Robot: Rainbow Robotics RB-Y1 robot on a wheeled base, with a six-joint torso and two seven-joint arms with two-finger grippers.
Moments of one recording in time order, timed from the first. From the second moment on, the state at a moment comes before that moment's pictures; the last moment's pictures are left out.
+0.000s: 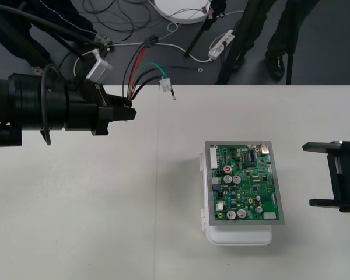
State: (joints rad) right arm -0.36 -1.28 0.86 -1.33 0.04 -1.45 0.93; left arm -0.40 0.45 0.11 -1.88 -1.79 -1.41 0.86
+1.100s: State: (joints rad) right arm -0.36 -1.28 0.86 -1.36 0.04 -1.45 0.87; left arm -0.39 0.69 -0.15 -1.94 -1.50 -1.19 0.46
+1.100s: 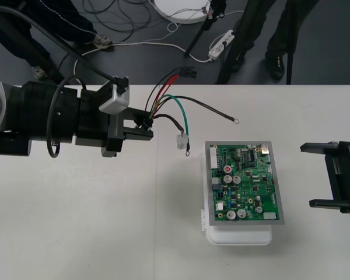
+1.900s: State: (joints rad) right arm -0.36 -1.31 0.86 -1.54 0.04 -1.35 0.65; left arm -0.35 0.61 -0.18 -1.94 -1.70 -1.06 0.28
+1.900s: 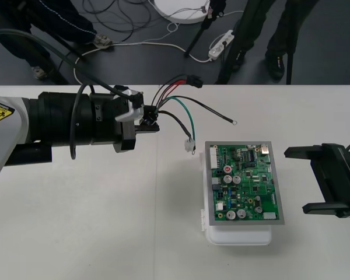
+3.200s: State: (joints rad) right arm -0.03 -1.32 0.27 -2.25 0.21 -0.56 -0.11; left arm -0.34 0.58 -0.18 -1.94 -1.72 -1.04 0.29
